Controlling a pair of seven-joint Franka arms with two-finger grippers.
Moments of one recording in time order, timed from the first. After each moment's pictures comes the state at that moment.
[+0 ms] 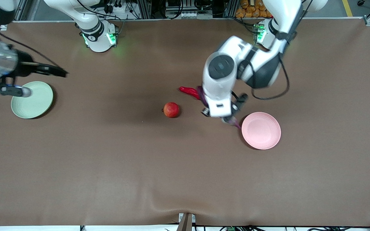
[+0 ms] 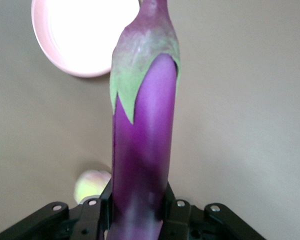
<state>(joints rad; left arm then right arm) -0.65 0.51 0.04 -1.43 -0.03 1.79 -1.40 0.17 0.04 -0.05 -1.59 0.18 1.29 0.41</state>
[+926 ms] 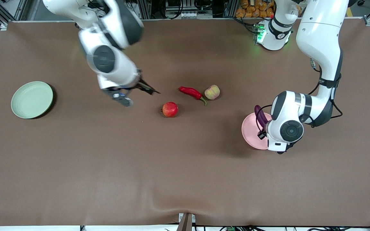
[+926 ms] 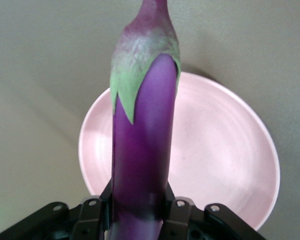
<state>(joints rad) -0.31 0.63 0.04 -1.64 0.03 1.95 -0.97 0.67 0.27 -0.04 -1.76 0.20 1.81 1.19</state>
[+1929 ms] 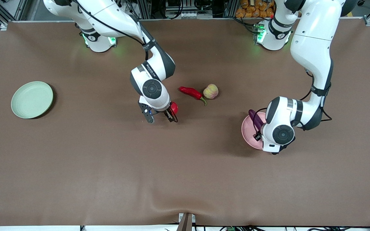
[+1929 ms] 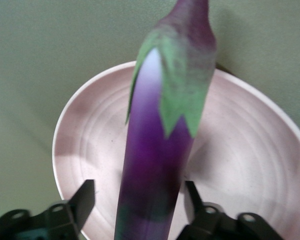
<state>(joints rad) -0.31 0.69 0.04 -1.65 0.04 1.99 -0.97 0.73 0.61 -0.03 -1.76 0.19 2.27 1.64</state>
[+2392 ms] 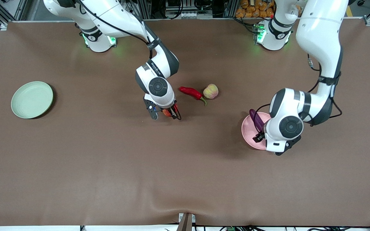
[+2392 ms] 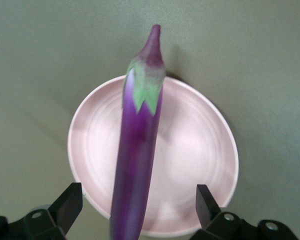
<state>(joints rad) -0.31 0.56 0.02 -1.63 0.04 1.93 -0.97 0.74 0.62 -0.01 -1.76 0.19 2.27 1.72</state>
